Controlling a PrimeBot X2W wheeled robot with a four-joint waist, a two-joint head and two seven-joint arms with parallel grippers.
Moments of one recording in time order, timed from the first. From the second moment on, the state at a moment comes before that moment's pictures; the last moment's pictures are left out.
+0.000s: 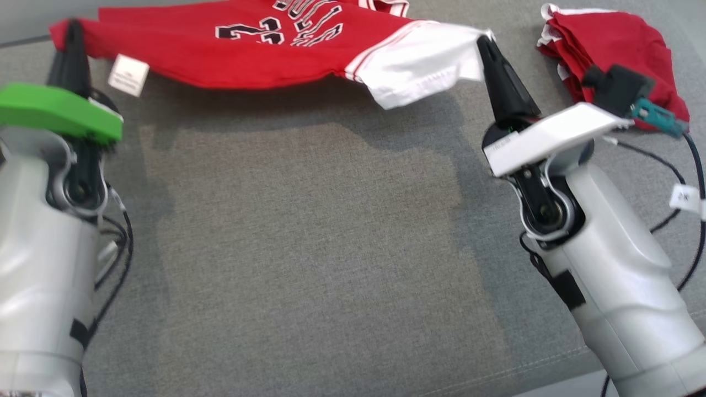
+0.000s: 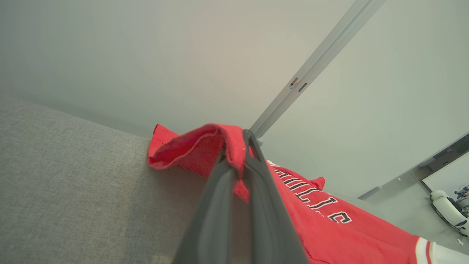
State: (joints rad) left arm -0.92 0.30 -0.26 0.79 -0.96 -0.13 -0.16; right arm -0.74 -0.14 0.36 0.41 0.96 0.13 -0.18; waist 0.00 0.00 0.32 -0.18
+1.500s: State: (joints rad) left arm 0.33 0.19 -0.17 -0.03 -1.10 0.05 -0.25; right arm 0.29 -0.08 0.00 -0.19 0.93 0.13 0.22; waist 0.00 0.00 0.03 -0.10
